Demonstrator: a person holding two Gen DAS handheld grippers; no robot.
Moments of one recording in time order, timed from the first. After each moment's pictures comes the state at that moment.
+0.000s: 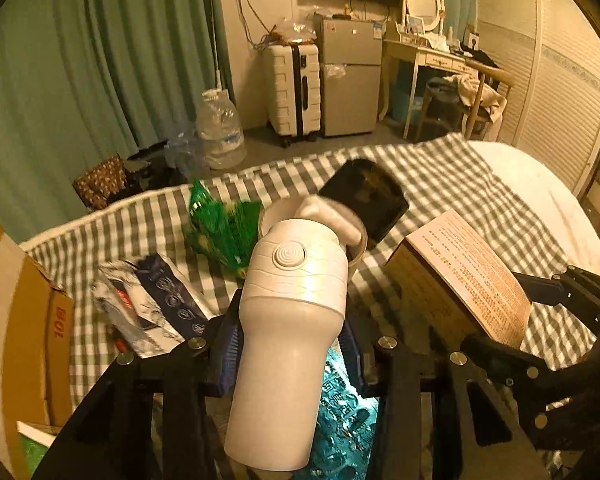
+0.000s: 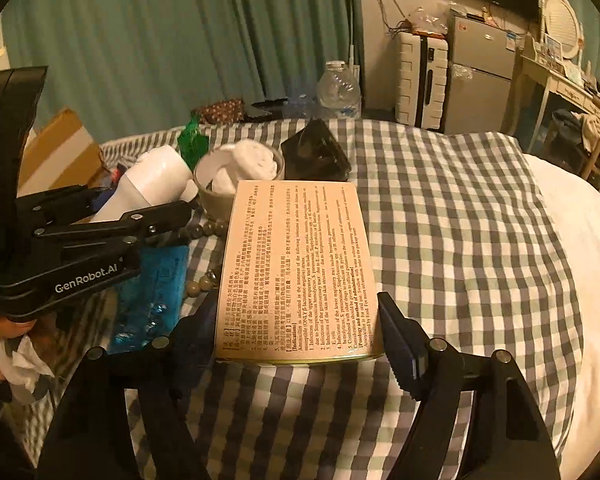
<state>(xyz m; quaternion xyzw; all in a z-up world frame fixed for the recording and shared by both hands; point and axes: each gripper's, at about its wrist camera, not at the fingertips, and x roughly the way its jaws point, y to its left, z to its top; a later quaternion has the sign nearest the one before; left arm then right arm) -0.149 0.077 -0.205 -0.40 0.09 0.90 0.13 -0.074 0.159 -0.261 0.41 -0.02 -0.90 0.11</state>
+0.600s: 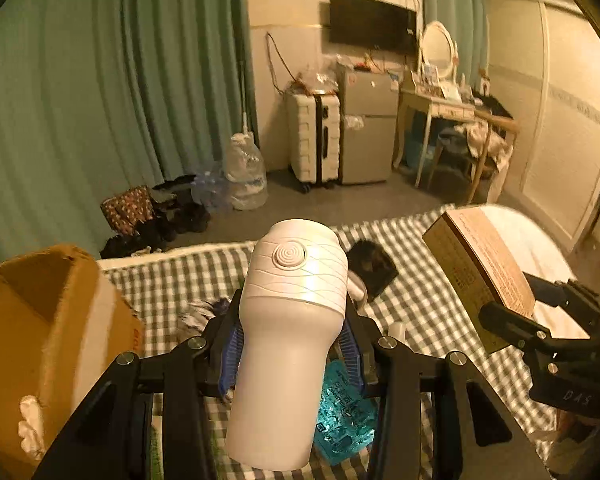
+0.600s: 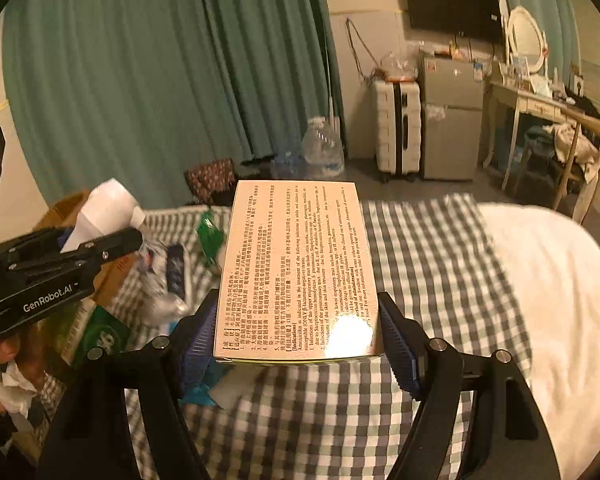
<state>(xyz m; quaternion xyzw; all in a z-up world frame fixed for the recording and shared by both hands) -0.108 0.042 -0.113 -0.33 0.06 0.94 0.10 -0.039 0.169 -0.182 0.32 -0.06 -0.94 0.08</state>
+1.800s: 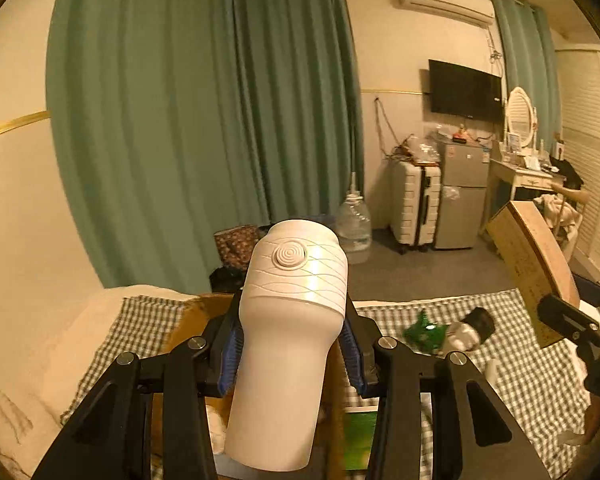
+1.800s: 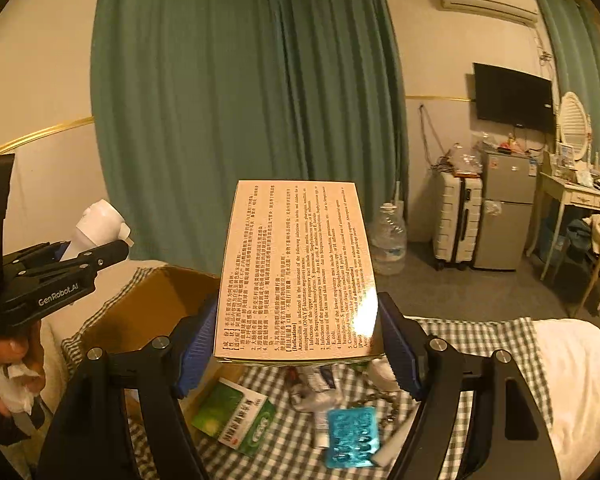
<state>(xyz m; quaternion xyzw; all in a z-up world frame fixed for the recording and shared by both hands) -0.017 -0.139 -0.001 -0.24 0.04 0.97 -0.06 0.008 0.011 -0.047 0.21 -0.02 -0.96 0.18</state>
